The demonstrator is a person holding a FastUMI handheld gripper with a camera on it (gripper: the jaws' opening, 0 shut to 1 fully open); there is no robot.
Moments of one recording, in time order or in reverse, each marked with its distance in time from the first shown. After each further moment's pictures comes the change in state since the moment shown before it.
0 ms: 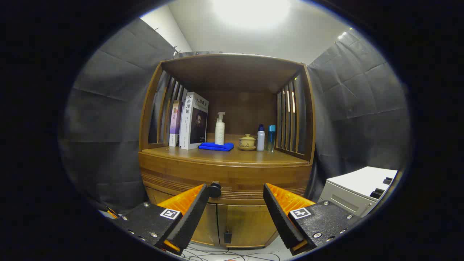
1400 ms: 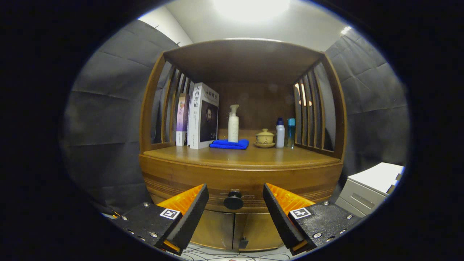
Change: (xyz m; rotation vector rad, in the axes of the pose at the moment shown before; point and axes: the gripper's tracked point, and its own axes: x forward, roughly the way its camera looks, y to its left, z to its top) arm 0.081 0.050 -0.026 0.034 0.072 0.075
